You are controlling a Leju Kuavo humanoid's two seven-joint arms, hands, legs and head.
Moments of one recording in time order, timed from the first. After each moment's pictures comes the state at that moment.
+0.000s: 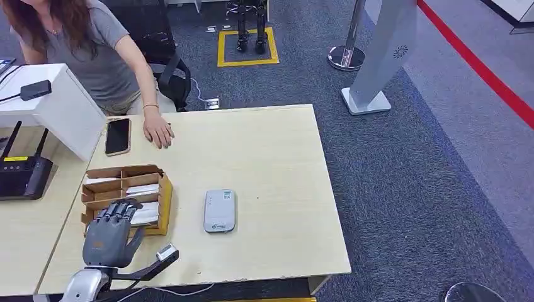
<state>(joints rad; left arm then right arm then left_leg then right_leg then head) 0.04 0.24 -0.25 -1.51 -1.34 0.27 0.16 -0.06 0.04 -0.38 -0.19 1.14 -0.08 0.22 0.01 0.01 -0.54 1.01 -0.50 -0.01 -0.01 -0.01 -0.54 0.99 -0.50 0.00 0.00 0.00</state>
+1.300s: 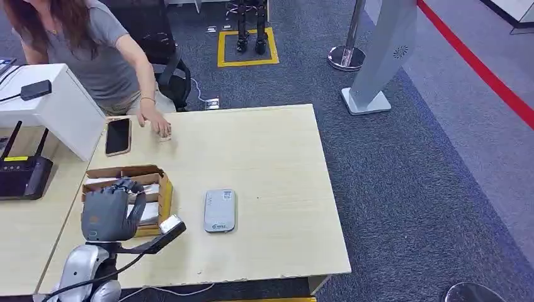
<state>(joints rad) -0.07 0.22 -0.31 -1.69 -1.24 0.25 0.15 -0.06 0.03 -0.43 -0.20 1.18 -0.12 0.20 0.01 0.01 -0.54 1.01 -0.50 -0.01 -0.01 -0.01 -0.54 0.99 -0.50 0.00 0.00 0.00</state>
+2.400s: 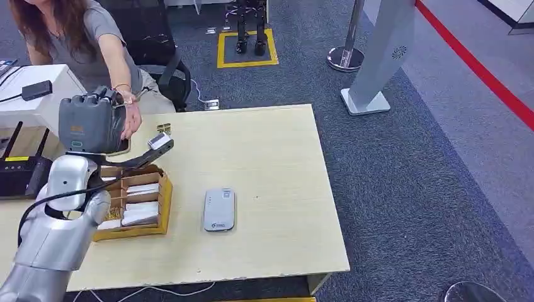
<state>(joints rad) -0.62 0.23 -0.36 -1.36 -1.42 0.22 0.19 -0.15 0.06 -0.37 -0.22 1.32 -0.02 0.23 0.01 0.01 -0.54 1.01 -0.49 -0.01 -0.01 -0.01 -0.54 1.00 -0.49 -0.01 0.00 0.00</state>
